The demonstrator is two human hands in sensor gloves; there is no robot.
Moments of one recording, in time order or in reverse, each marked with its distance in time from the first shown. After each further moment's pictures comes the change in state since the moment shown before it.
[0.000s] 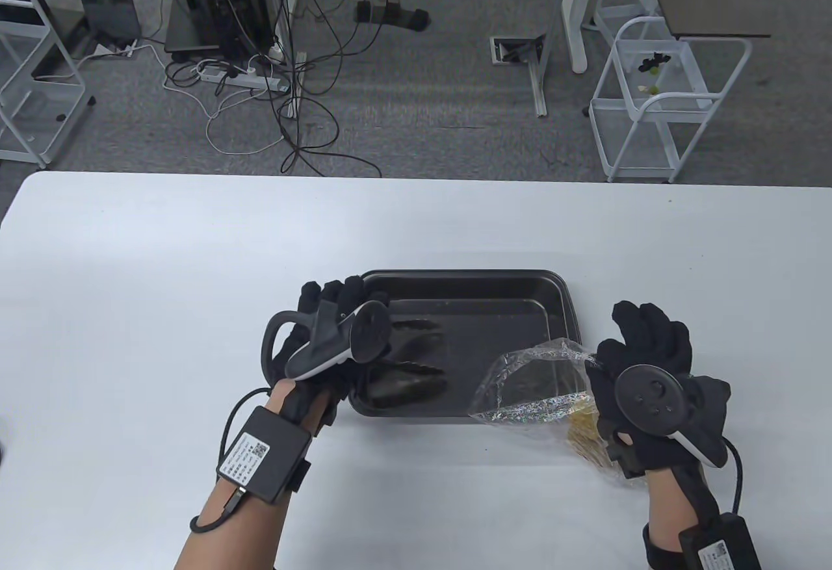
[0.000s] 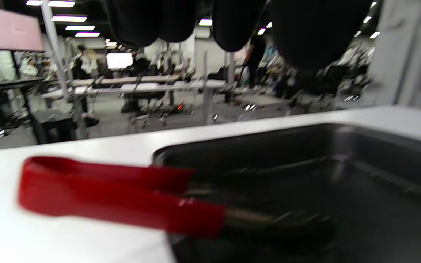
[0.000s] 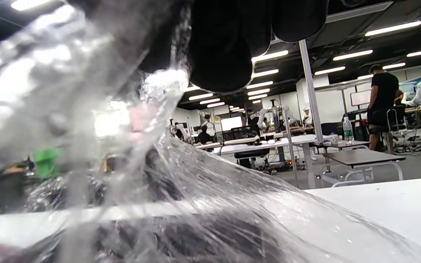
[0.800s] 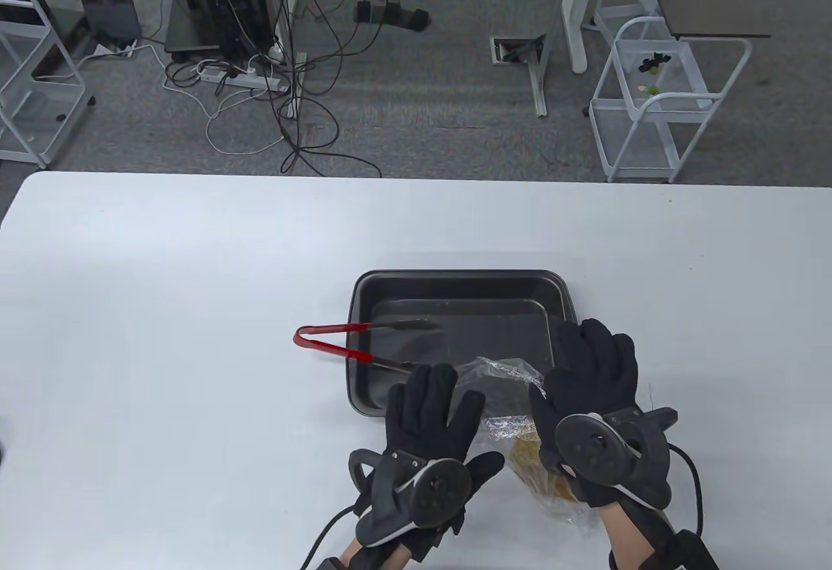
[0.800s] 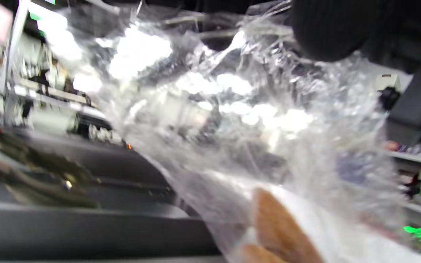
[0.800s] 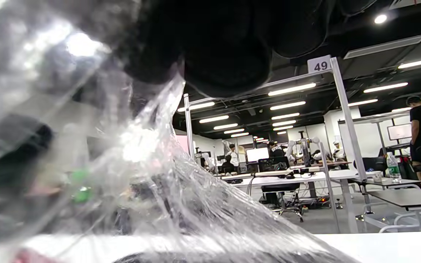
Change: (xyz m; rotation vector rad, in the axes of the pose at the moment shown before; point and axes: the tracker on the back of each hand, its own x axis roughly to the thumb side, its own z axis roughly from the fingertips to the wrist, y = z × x) left_hand 0.110 -0.026 0.093 0.169 -0.081 0.380; right_hand 0.073 -0.002 0.023 -0.122 -0.132 -0.009
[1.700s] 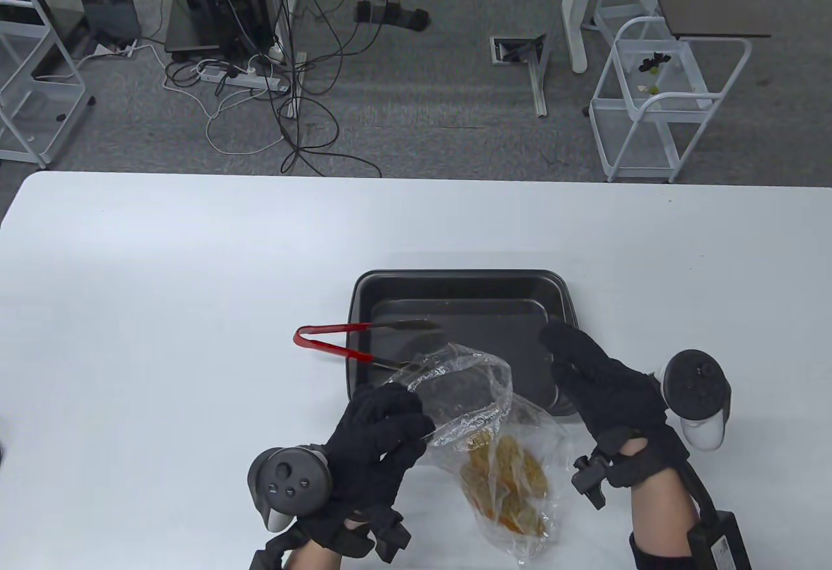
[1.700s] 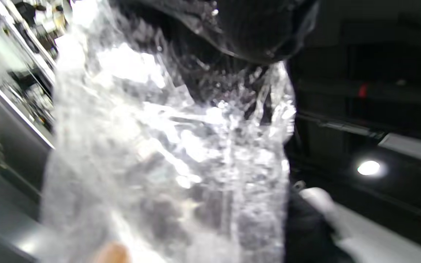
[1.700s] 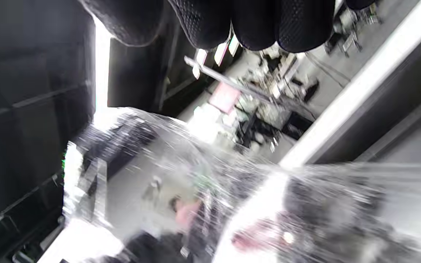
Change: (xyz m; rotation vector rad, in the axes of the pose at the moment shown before) left_hand -0.089 0.020 0.031 0.217 -0.116 0.711; right_hand -0.081 0.045 -0.014 0.381 0.085 -1.014
